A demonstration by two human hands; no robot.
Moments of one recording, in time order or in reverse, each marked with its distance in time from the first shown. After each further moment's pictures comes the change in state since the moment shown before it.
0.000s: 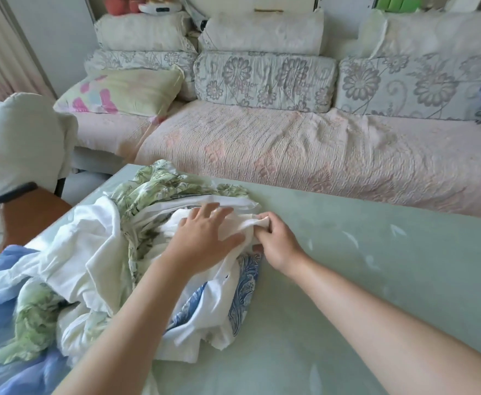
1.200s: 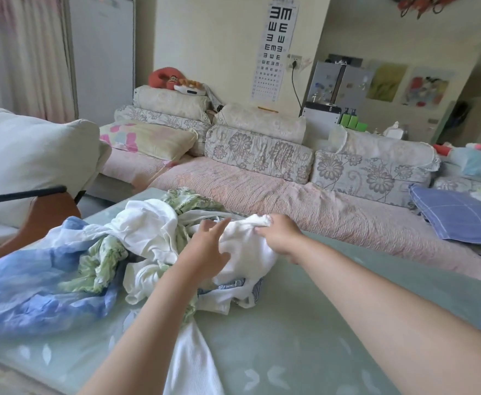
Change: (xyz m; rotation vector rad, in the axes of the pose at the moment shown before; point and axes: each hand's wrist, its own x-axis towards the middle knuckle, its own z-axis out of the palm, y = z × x) left_hand -0.143 -0.023 -0.008 -0.362 0.222 0.023; right_hand -0.136 -0.105 0.034 -0.662 0.133 -0.070
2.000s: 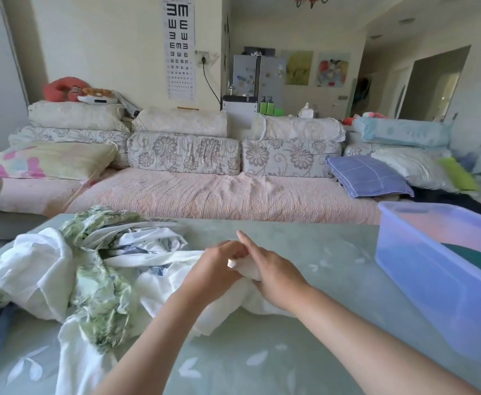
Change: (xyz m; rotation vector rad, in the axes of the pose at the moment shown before) left_hand -0.018 0.174 0.105 -0.337 -0.101 0.482; right_hand -0.103 0.183 -0.085 -0.461 0.084 -0.329
